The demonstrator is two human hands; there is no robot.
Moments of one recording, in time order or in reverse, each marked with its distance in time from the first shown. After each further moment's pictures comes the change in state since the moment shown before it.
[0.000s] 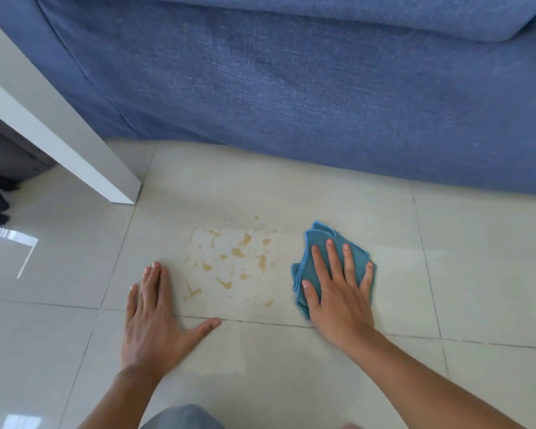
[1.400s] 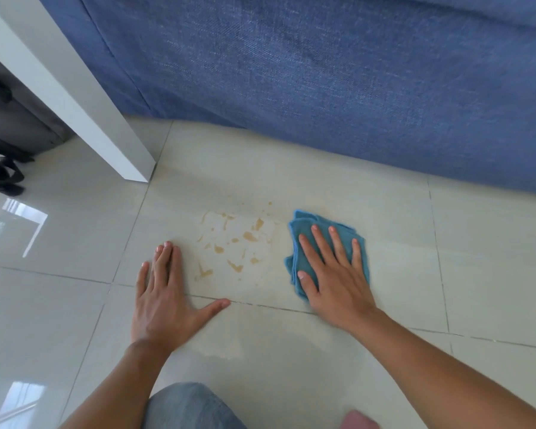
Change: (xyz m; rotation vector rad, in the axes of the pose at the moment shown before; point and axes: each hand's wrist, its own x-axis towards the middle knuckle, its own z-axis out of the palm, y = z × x) left_hand -0.001 -0.001 -0.002 -0.001 -0.002 0.017; right_hand 0.013 -0.009 -0.011 -0.039 -0.100 -0.266
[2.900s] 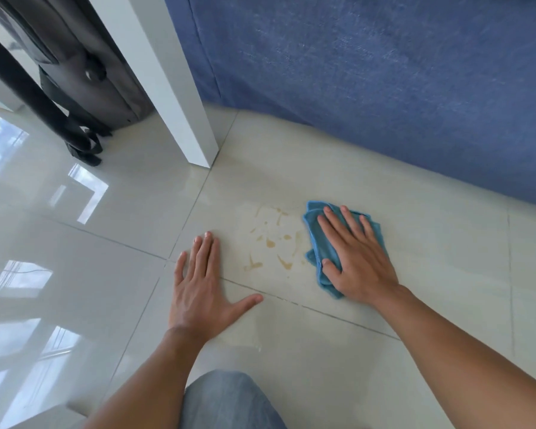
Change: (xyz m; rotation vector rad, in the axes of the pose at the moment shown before) left_hand -0.012 -0.021 -0.001 -0.013 0.033 -0.049; right_hand 0.068 -0.029 -0.008 0.005 0.048 -0.298
